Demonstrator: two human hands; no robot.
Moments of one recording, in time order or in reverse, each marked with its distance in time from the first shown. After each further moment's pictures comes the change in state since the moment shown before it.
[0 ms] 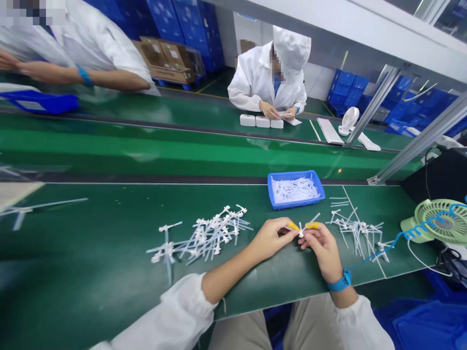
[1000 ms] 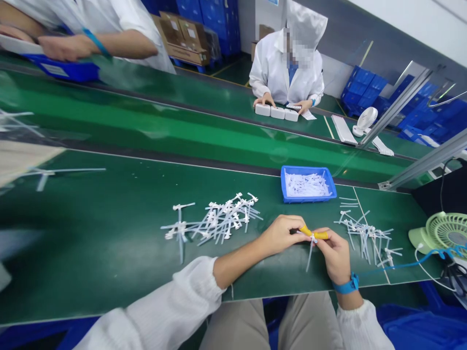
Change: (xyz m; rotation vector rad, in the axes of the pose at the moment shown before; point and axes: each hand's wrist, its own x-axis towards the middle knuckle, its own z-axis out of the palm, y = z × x) left_hand -0.002 -0.003 0.005 -0.064 -0.044 0.160; right_hand -0.008 -0.004 -0.017 -0.255 -0.032 -0.147
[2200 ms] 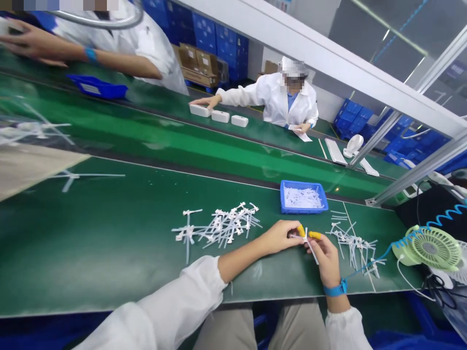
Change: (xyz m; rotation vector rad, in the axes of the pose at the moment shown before) left_hand 0.011 -0.001 -0.008 0.087 -0.065 -0.132; right_hand 0.006 0.012 -0.004 -0.101 0.054 -0.008
